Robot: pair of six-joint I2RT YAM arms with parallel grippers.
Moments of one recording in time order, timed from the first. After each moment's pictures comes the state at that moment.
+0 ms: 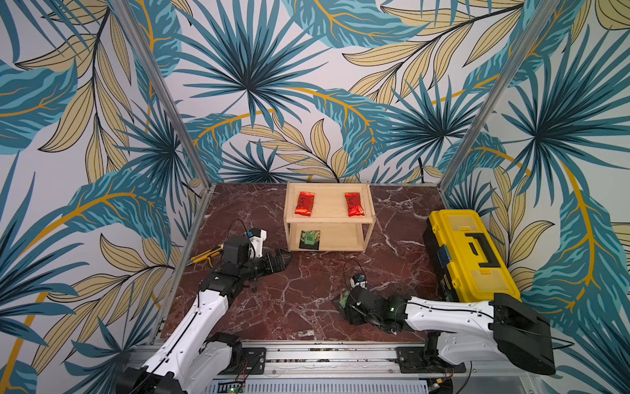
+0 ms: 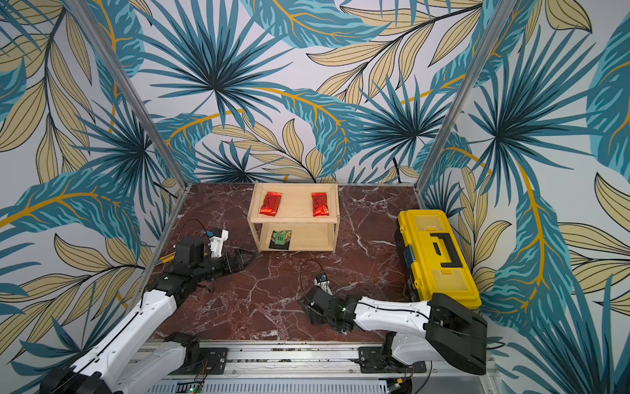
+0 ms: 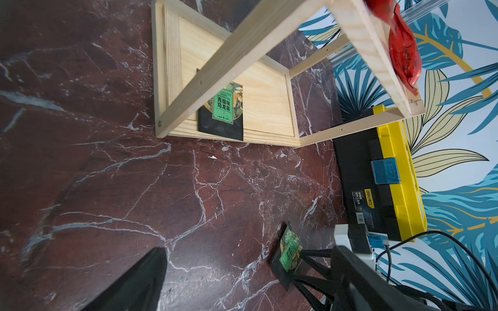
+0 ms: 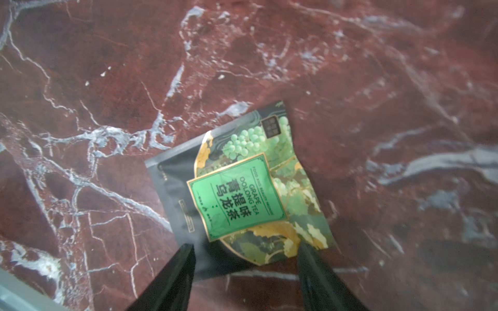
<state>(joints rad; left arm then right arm) -0.19 0.94 0.59 -0.30 0.53 -0.60 1.09 1.32 0.54 -0.32 0.23 0.82</state>
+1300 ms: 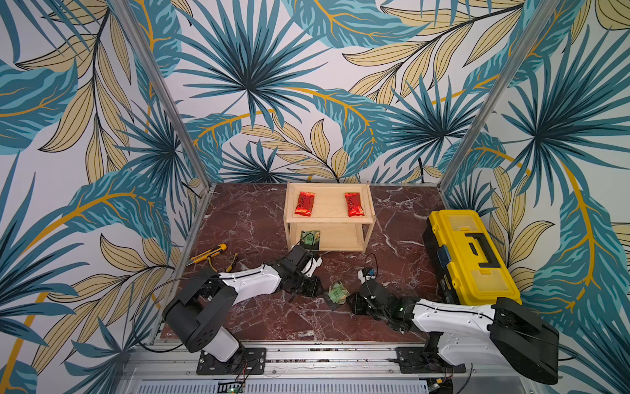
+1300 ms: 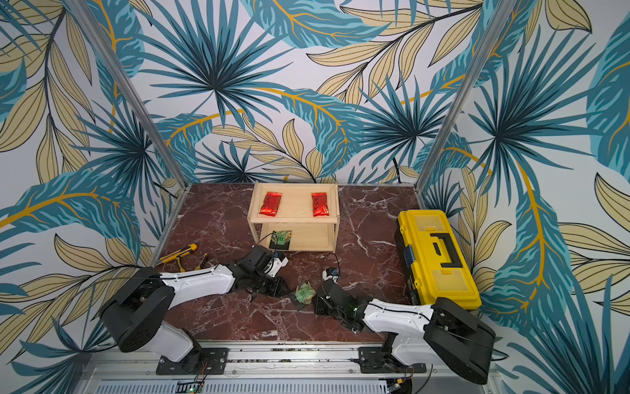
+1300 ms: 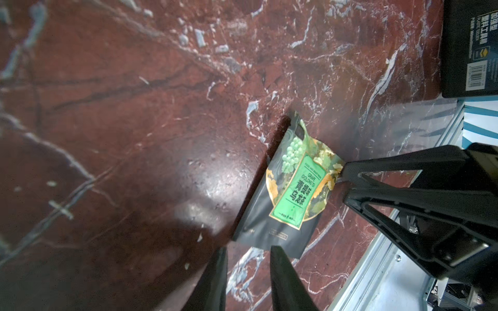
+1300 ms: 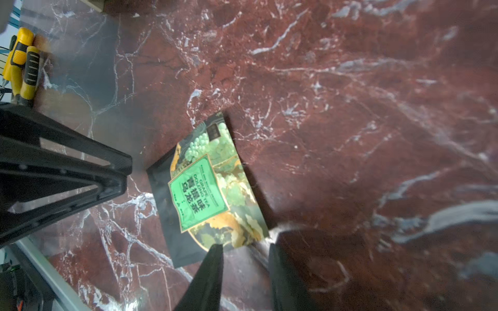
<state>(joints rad) -0.68 1.57 0.72 -0.22 0.44 -0.48 0.93 1.26 0.36 0.05 0.11 0.93</state>
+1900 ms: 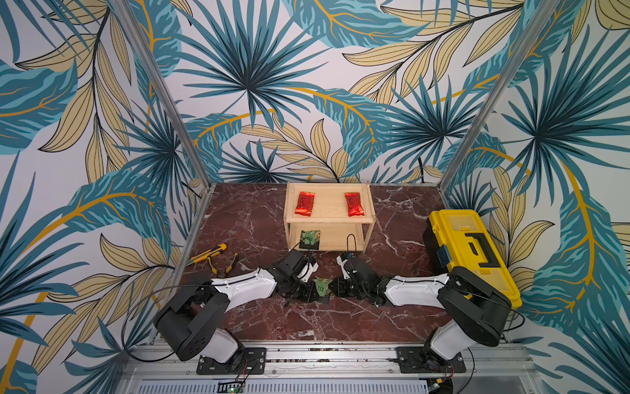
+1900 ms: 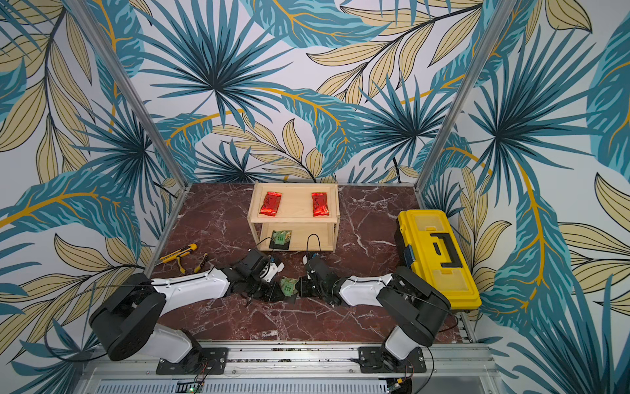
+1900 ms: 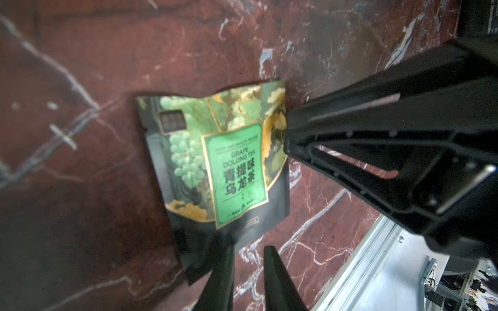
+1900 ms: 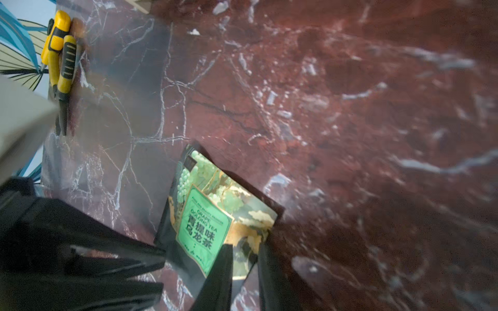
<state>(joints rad) -0.68 1.47 0.64 -0.29 0.45 -0.49 0.81 1.63 0.63 0.17 -0.14 0.74</state>
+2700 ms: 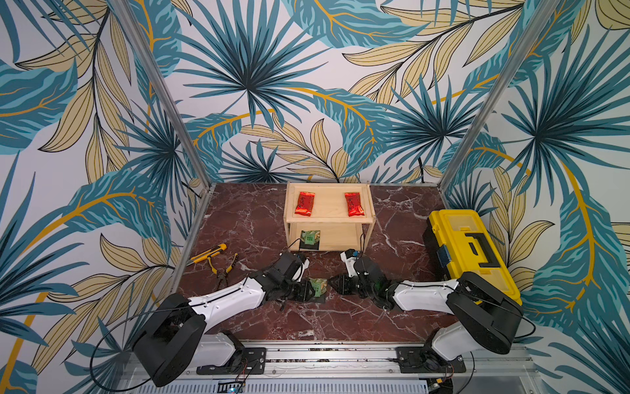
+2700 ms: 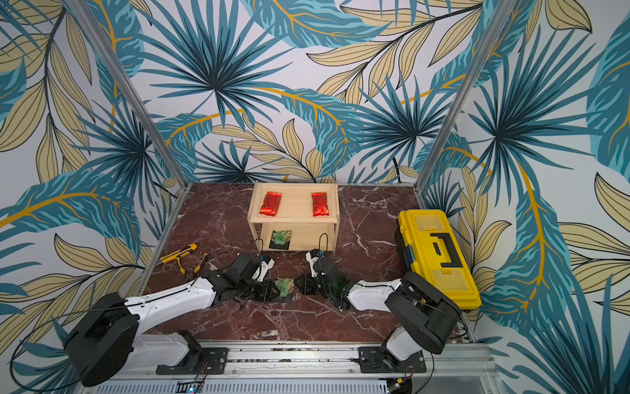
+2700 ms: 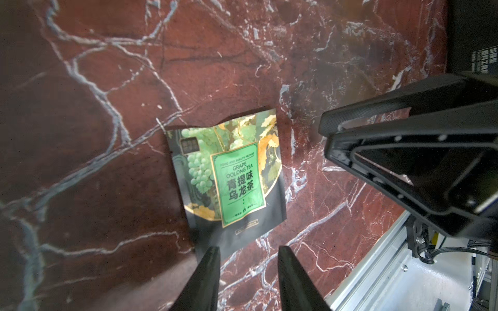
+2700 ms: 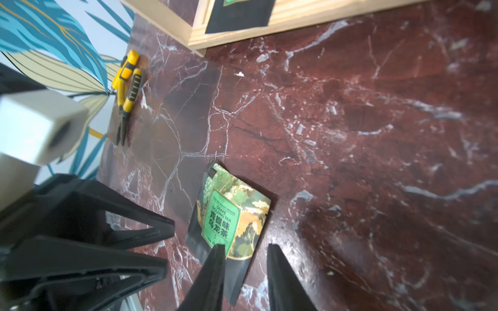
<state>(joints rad) -0.68 1.32 0.58 -0.27 0.31 -0.58 0.77 1.55 0.49 0.41 -0.19 0.78</state>
